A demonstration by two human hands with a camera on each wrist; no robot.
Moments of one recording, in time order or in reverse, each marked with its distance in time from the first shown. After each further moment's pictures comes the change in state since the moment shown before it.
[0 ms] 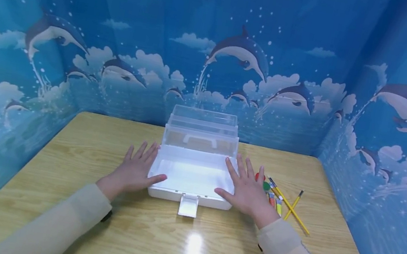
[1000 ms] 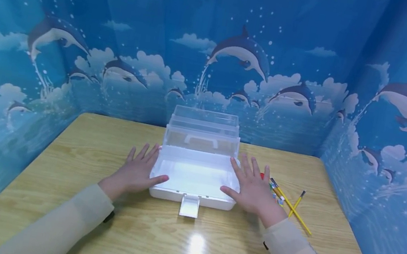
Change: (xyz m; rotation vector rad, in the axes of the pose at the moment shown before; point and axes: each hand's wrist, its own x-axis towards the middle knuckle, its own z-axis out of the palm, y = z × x) left_hand -0.001 0.006 -0.002 -0.028 -0.040 -0.040; right_hand -0.003 0.006 -0.017 0.019 -0.029 0.005
